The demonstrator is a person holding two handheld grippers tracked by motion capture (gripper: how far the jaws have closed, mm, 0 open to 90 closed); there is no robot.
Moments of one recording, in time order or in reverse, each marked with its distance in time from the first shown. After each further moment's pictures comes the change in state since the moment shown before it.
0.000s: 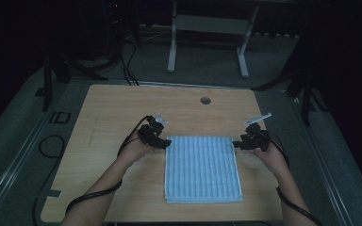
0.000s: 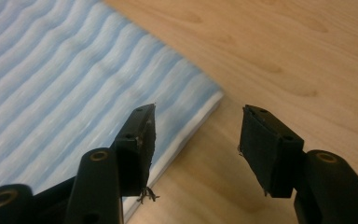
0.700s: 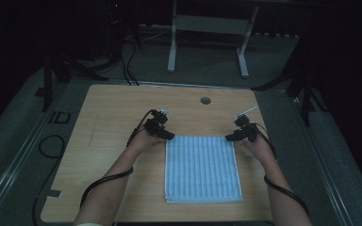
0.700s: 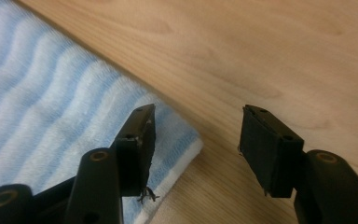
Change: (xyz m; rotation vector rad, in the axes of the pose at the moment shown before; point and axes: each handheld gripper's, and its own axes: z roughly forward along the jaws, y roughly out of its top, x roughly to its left) left arm 0.028 0.016 0.051 0.057 -0.044 -0.087; right arm -0.015 0.028 0.051 0.115 -0.020 0.076
